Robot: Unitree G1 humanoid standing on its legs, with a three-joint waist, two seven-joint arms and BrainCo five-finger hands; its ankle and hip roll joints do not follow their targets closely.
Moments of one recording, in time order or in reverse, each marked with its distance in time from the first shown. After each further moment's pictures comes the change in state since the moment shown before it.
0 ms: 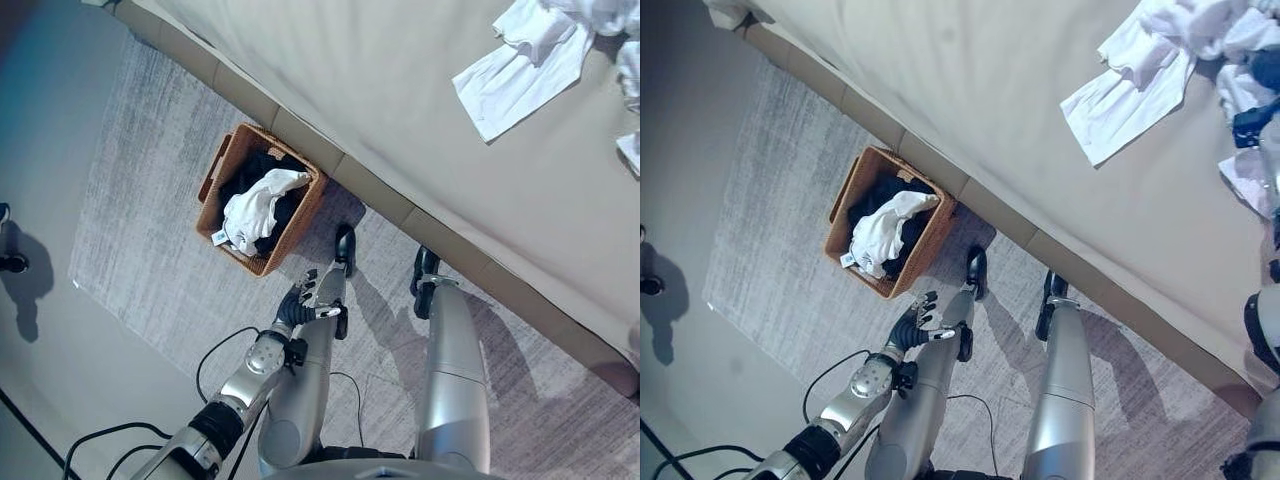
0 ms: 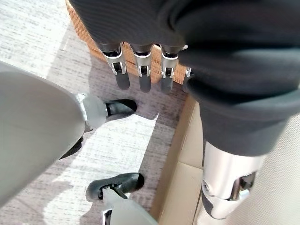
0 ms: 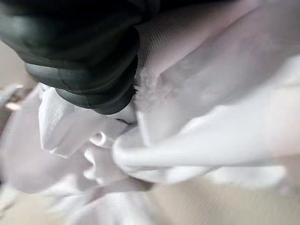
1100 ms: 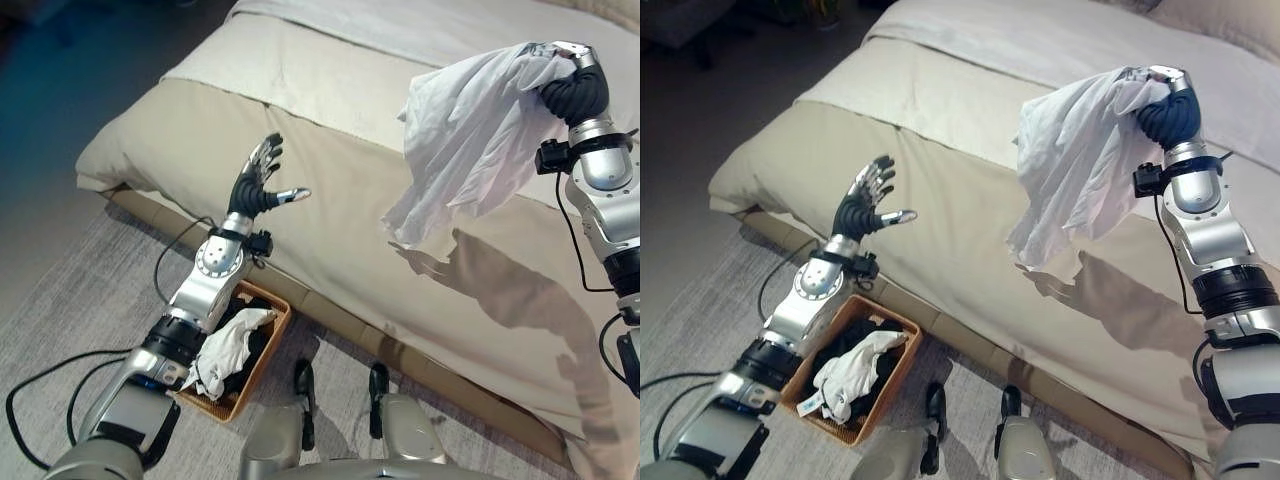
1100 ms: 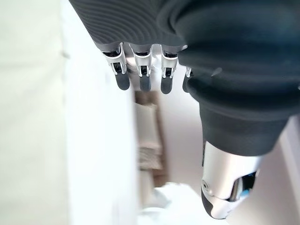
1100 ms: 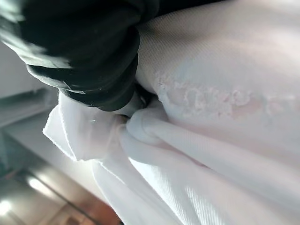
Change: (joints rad) left arm -0.405 0.218 0.162 -0.236 -0.077 -0.023 -0.051; right arm 0.440 0.162 -0.338 -0.495 -0.047 -0.036 0.013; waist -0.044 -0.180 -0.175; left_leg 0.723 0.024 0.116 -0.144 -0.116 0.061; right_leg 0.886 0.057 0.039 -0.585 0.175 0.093
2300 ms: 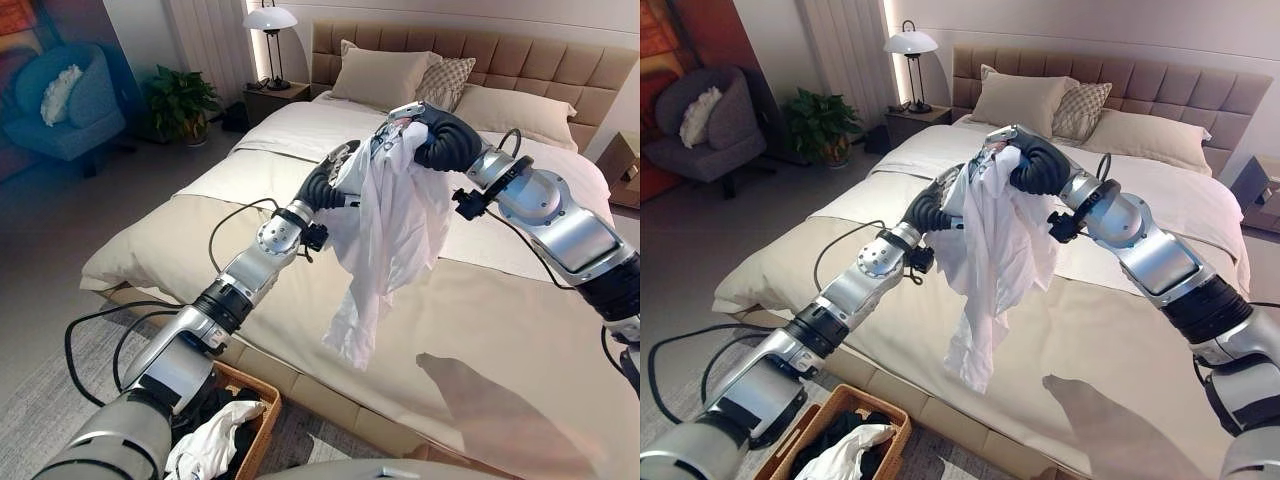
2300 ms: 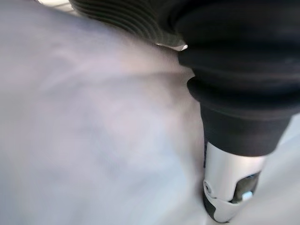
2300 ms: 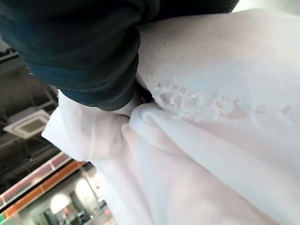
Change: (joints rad) left arm -0.201 -0.135 -0.225 0.155 0.026 0.108 -0.076; right arm 0.004 -0.036 0.262 -0.495 -0.066 0.058 0.256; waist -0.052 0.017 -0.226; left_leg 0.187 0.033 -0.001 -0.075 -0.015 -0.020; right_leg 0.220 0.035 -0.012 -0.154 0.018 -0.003
